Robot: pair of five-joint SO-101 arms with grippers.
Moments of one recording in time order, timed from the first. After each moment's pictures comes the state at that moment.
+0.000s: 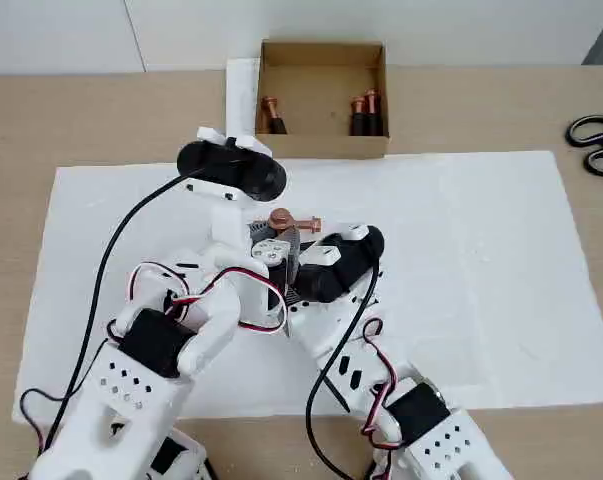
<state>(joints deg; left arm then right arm) 25.8 -47.7 41.4 56.1 20.8 -37.8 -78.9 81.3 23.2 -9.5</state>
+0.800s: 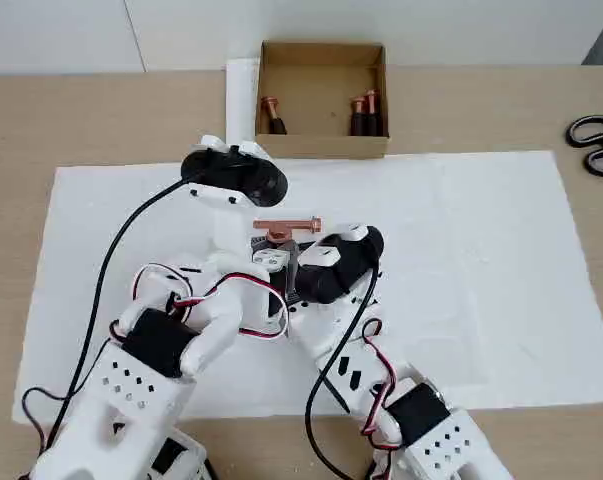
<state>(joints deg) 25.8 -47.6 41.5 60.5 22.5 -37.9 -78.9 81.3 23.2 -9.5</state>
